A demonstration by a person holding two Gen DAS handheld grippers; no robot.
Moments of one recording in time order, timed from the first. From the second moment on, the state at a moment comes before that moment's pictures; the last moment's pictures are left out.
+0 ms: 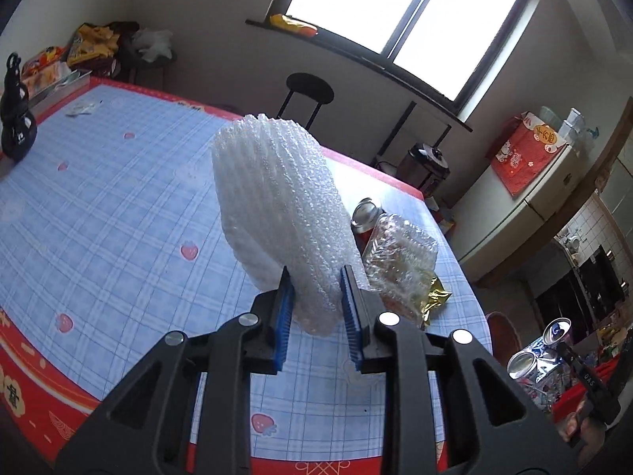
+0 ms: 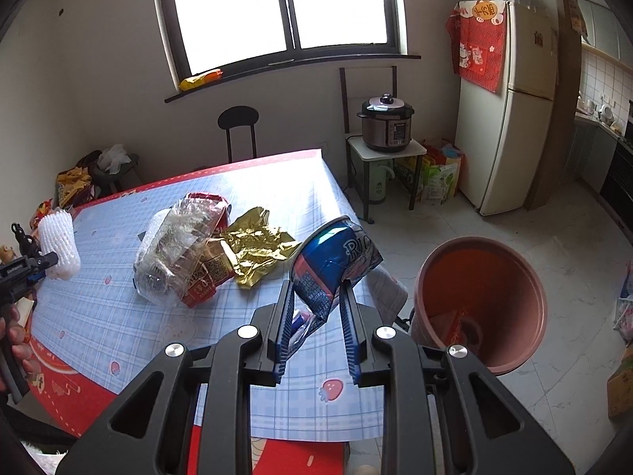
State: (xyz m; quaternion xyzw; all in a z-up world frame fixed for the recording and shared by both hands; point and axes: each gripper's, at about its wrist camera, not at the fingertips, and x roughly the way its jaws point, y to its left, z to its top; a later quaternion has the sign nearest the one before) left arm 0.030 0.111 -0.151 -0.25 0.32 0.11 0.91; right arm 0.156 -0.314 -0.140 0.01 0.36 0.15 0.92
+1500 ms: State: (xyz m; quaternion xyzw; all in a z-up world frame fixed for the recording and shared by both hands) left arm 0.091 -0.056 -0.067 -0.13 0.28 -0.03 0.95; right arm 0.245 -0.538 -0.061 0.07 0.29 -0.07 0.95
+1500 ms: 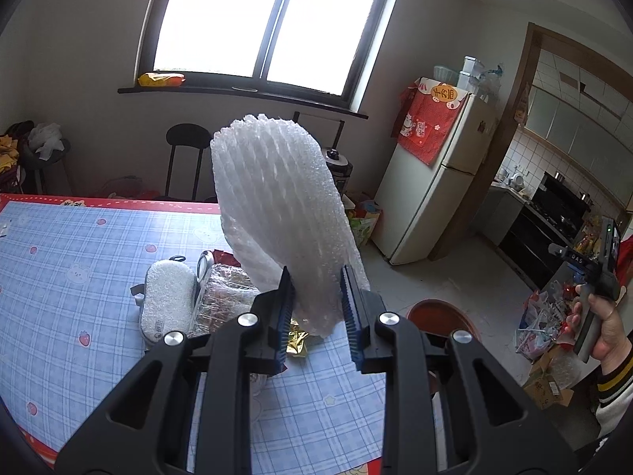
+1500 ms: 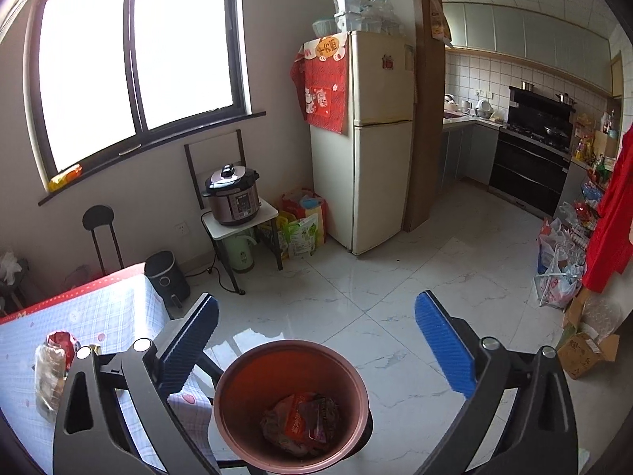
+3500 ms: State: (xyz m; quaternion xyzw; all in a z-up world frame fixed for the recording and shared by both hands) left arm 0.236 -0.285 -0.072 -0.01 0.29 -0.23 0.93; right arm 0.081 -0.651 -0.050 0.11 0.28 -0.25 0.92
